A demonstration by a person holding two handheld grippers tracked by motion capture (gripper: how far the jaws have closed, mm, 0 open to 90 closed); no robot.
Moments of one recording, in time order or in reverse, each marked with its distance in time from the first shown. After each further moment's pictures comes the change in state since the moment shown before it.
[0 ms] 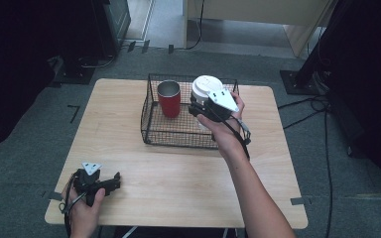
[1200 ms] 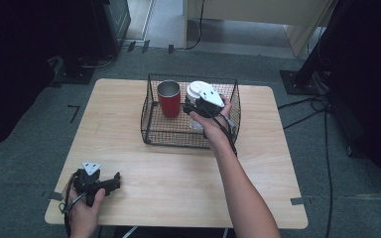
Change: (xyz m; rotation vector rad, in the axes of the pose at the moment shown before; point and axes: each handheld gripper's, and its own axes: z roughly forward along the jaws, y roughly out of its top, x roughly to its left) left arm 0.000 0.000 0.000 0.001 0.000 0.000; right arm 0.004 -0.049 0.065 0.117 -0.027 0.047
